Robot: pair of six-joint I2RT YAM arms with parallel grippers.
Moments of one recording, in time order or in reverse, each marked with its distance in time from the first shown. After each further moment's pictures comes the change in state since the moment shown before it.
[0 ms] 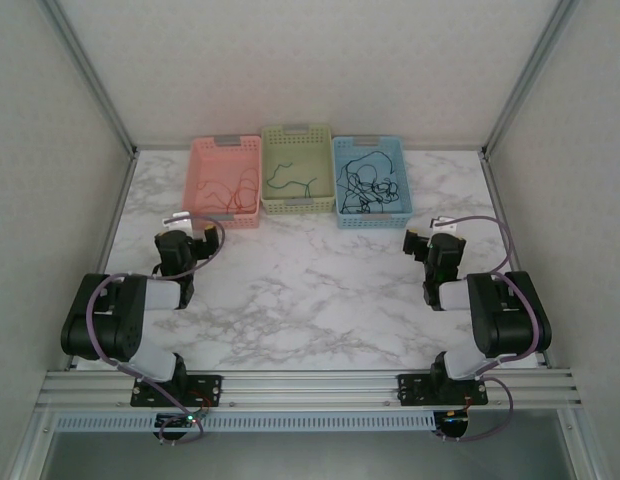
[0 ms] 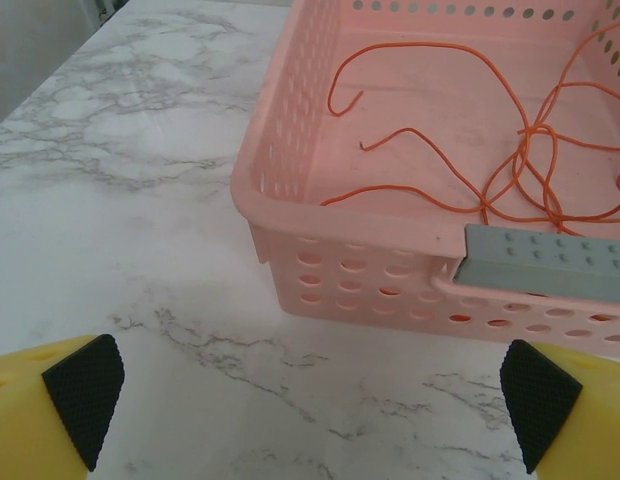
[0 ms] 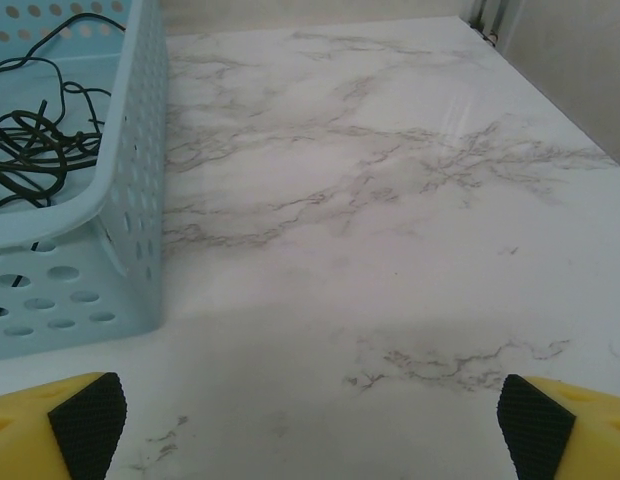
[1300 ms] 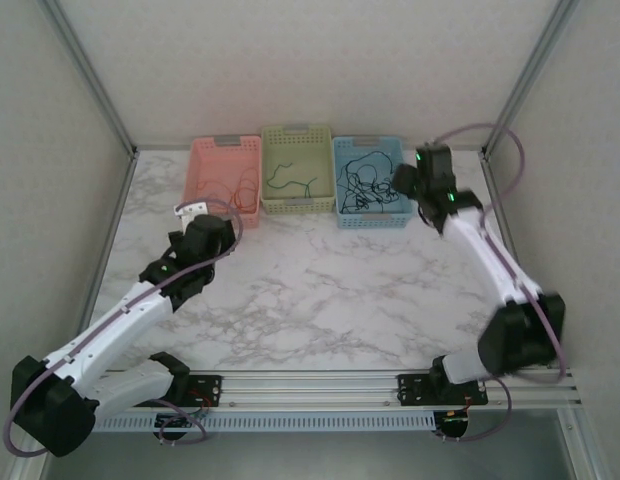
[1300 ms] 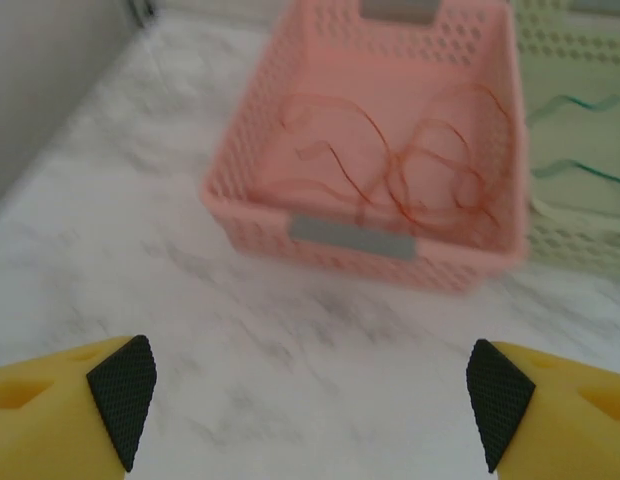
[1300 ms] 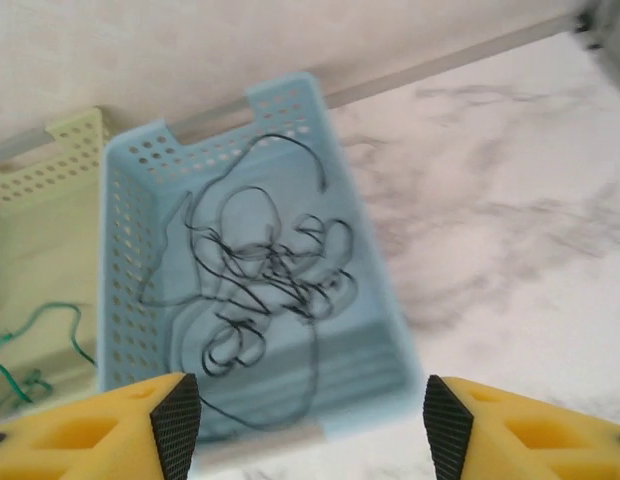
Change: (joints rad) left arm -0.470 -0.497 0.338 -1.052 -0.513 -0.325; right arm 0.175 -0.206 0.780 -1.172 0.029 0.316
